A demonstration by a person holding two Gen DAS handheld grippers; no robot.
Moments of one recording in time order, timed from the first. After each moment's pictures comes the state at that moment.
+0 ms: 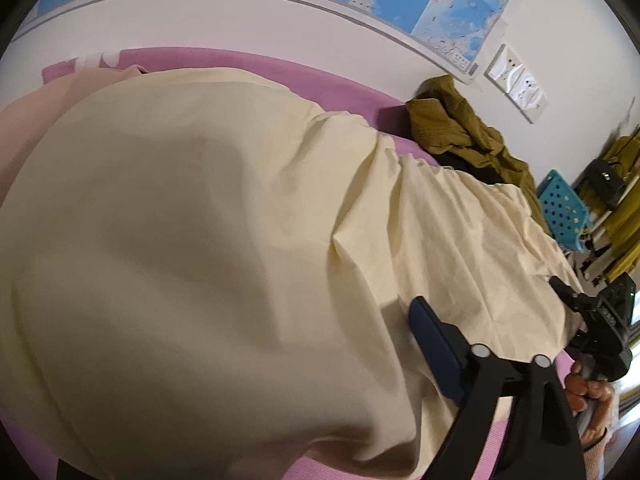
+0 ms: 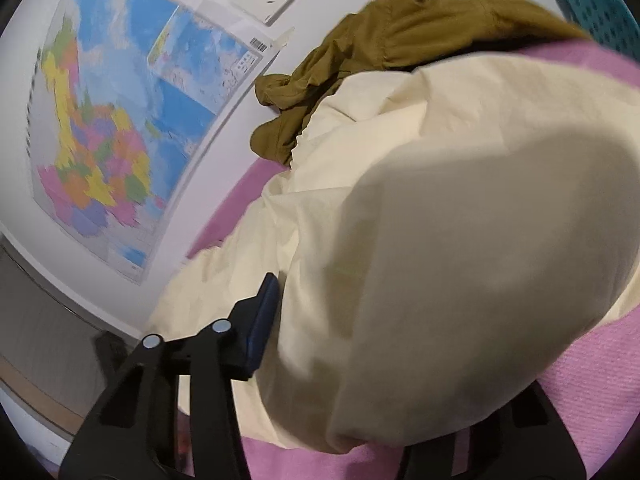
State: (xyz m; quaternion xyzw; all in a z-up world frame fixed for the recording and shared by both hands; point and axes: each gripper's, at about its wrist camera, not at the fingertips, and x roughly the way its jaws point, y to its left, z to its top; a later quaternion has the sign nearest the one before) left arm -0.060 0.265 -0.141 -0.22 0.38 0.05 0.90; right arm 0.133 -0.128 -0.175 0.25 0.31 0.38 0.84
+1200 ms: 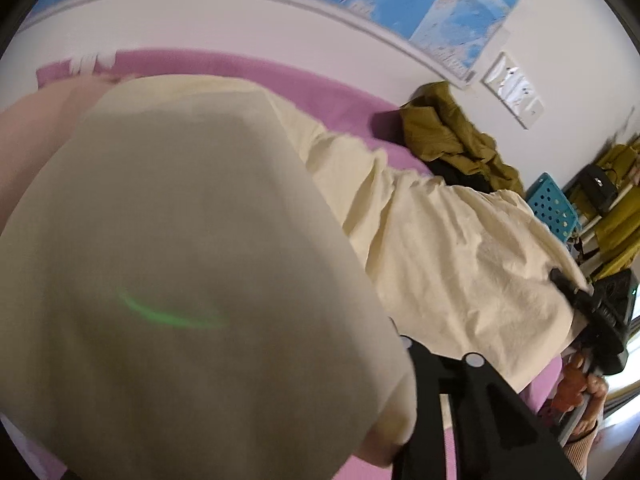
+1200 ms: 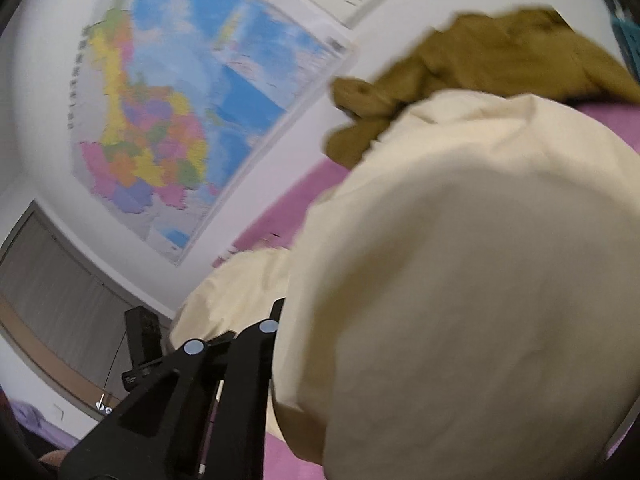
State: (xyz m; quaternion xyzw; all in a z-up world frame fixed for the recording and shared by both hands) left arm -0.061 0.276 -0.110 -0.23 0.39 0.02 0.89; right arm 0.111 -0.096 -0.115 0.20 0.26 0.46 0.83
